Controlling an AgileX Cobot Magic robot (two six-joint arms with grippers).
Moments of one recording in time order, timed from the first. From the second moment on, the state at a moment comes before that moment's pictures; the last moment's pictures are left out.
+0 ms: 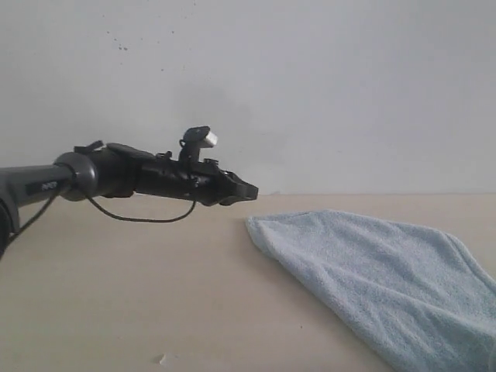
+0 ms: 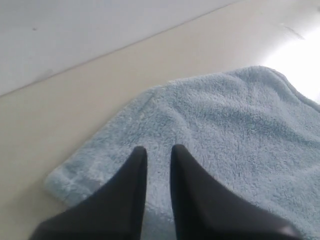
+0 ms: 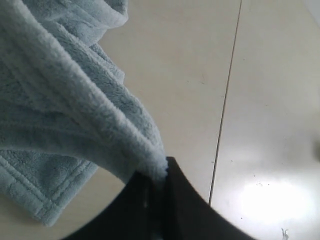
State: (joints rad) left arm -0.28 2.55 -2.10 -1.33 0.77 1.28; right arm 0.35 0.71 -0.43 -0.77 1.02 0.20
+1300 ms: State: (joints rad) left arm -0.19 2.76 -2.33 -0.95 1.13 0.74; right arm 0.35 0.71 -0.43 -0.75 1.01 0.20
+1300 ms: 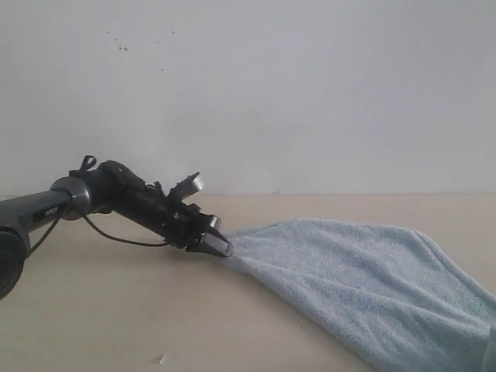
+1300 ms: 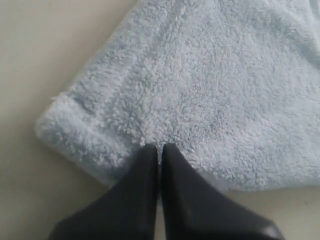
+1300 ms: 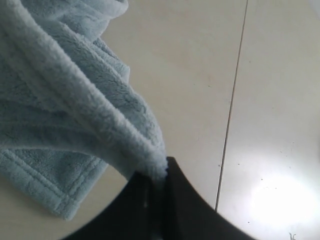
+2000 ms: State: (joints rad) left arm -0.10 2.64 -2.16 -1.13 1.22 0.95; right arm 0.35 0.67 -0.43 -0.71 0.94 0.19
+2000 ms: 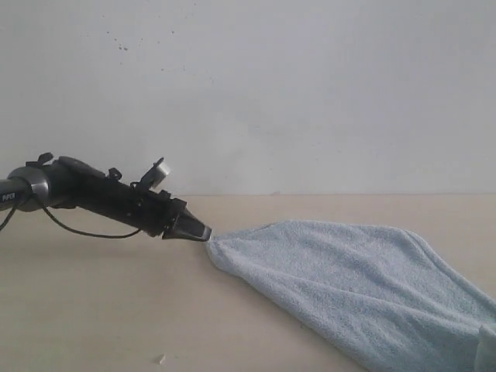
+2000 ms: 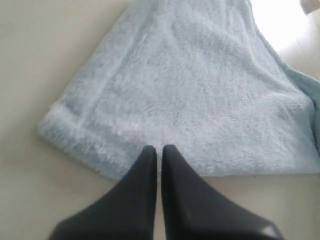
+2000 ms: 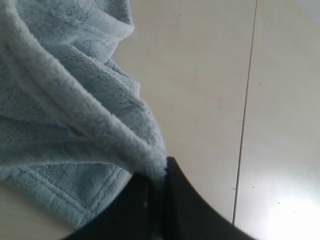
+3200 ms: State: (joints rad) left arm -0.39 2.61 -2.16 -0.48 0.66 0.79; right arm 0.35 0.67 -0.43 -0.70 0.92 0.19
